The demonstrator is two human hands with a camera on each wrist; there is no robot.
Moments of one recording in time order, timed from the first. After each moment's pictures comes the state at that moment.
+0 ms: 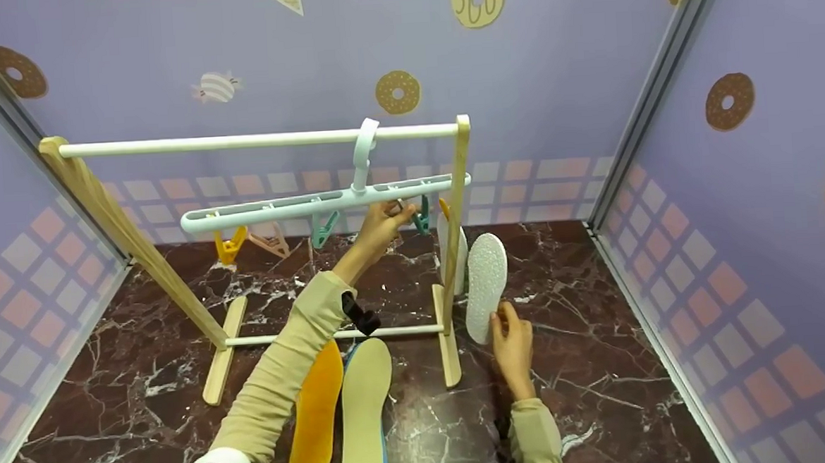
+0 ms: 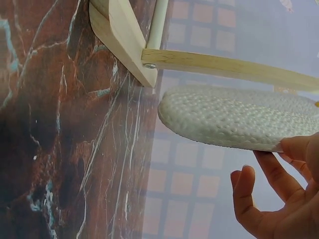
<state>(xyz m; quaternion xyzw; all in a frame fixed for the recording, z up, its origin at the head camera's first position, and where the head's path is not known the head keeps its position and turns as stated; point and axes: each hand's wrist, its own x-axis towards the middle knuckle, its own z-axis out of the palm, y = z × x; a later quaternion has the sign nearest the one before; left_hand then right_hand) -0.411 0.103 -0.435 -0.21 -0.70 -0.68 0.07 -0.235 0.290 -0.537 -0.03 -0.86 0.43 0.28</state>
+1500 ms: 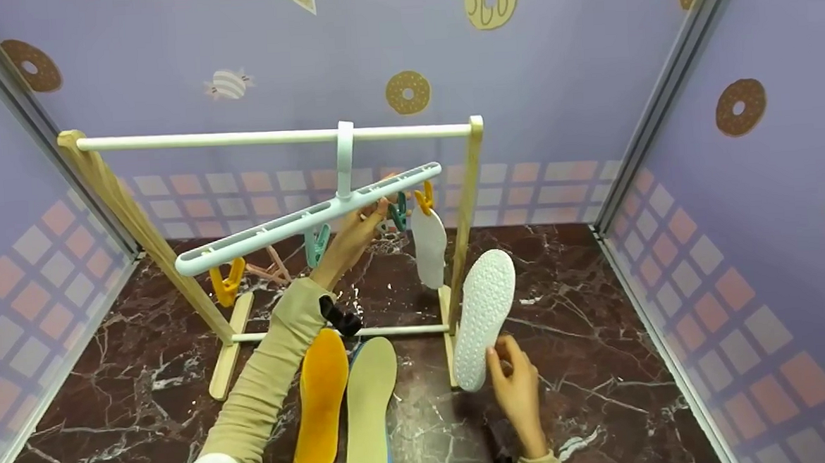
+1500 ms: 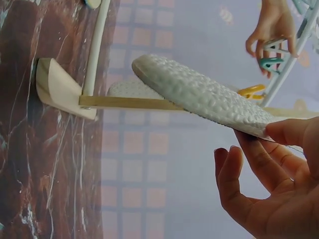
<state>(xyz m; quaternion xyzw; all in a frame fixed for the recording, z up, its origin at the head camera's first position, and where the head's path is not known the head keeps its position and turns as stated) -0.335 0.039 -0.369 -0.25 -0.68 -0.68 0.09 -0.162 0.267 -0.505 -0.04 -0.86 0.47 0.22</state>
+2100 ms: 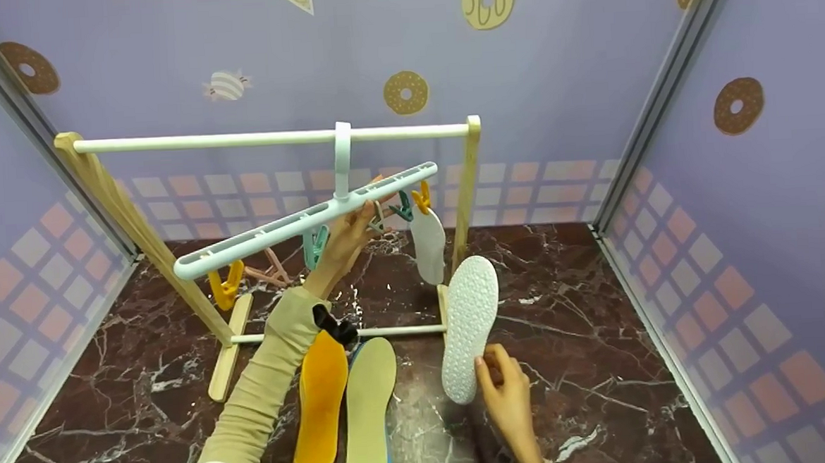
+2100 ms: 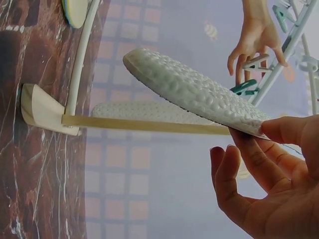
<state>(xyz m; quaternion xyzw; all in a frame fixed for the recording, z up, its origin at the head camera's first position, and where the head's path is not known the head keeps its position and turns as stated) -0.335 0.034 -0.379 -0.27 -0.62 -0.73 0.07 -0.146 0.251 -0.496 0.01 -0.86 0.46 0.22</state>
